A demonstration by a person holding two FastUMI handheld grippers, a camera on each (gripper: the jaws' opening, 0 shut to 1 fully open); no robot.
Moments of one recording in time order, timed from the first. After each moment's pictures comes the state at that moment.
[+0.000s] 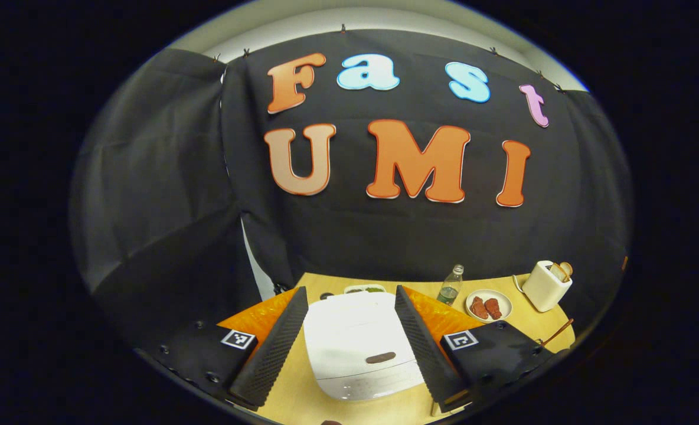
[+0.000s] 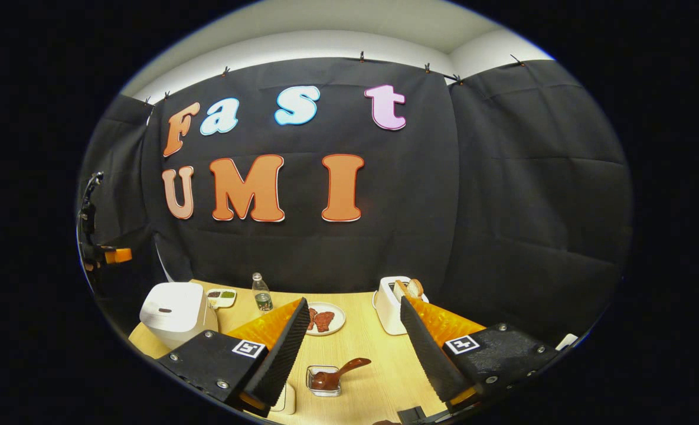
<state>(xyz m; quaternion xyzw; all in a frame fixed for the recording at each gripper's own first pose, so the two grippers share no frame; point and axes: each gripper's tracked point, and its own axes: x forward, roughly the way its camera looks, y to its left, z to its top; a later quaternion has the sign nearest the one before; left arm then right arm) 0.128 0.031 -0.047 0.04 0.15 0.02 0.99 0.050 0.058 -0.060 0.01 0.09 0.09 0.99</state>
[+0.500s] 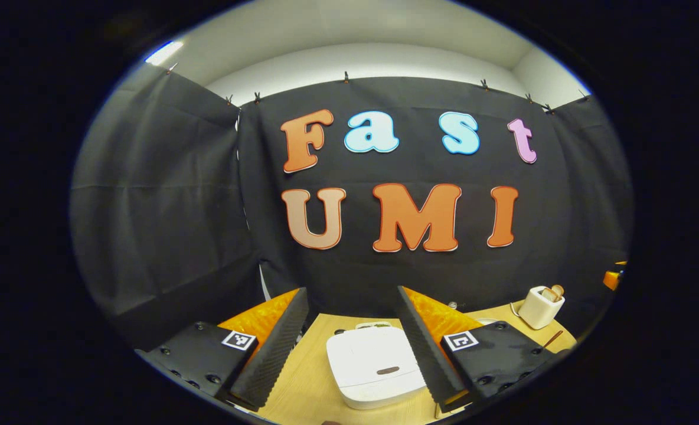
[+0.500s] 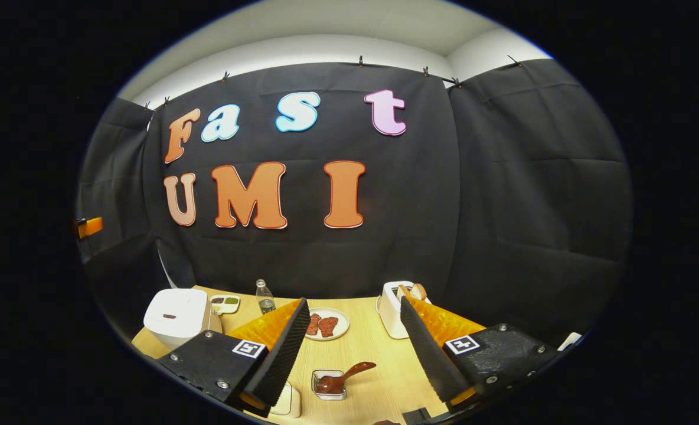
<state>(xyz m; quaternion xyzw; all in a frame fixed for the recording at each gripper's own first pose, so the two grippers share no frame) 0.061 0.041 0.051 0.04 0.04 0.03 1.00 0.051 0.058 -0.058 0.02 0.08 0.09 0.99</state>
